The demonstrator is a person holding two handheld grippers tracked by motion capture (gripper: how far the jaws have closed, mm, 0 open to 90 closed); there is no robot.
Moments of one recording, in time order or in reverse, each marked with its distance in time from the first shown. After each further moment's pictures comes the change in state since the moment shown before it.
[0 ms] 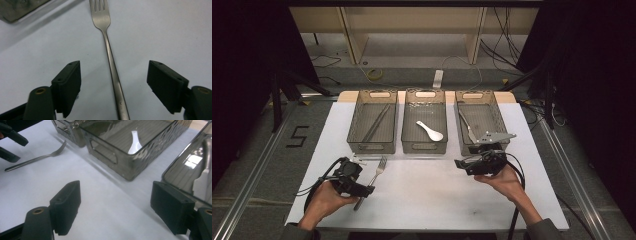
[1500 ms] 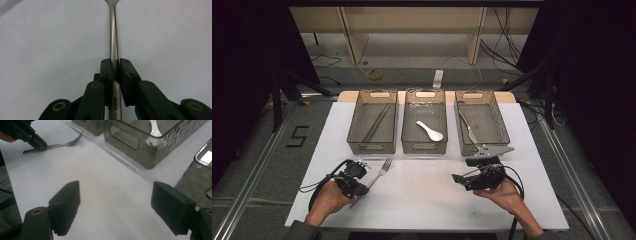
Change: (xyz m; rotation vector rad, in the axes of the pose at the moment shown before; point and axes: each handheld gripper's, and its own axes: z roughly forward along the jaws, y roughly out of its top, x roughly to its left) left arm 0.001 0.002 0.021 0.158 0.003 0.024; right arm 0.023 -0.020 -0.003 0.024 0.050 -0.029
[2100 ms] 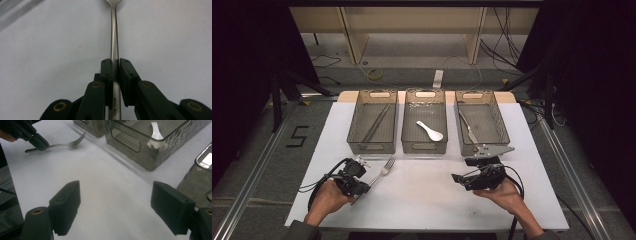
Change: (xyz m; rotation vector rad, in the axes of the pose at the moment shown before) left arm 0.000 0.001 -0.010 -0.065 -0.046 0.024; right arm 0.001 0.002 -0.002 -0.012 0.009 -0.005
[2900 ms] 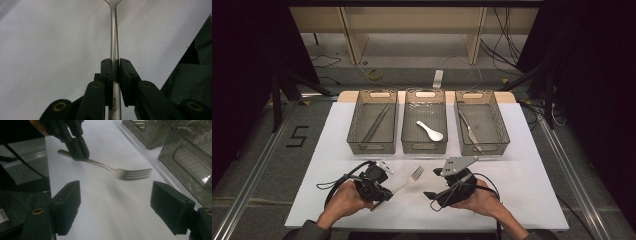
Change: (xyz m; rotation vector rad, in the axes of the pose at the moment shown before) left arm -0.063 0.030 -0.009 -0.009 -0.170 0.193; right arm 0.066 0.021 0.039 0.036 0.159 -0.289
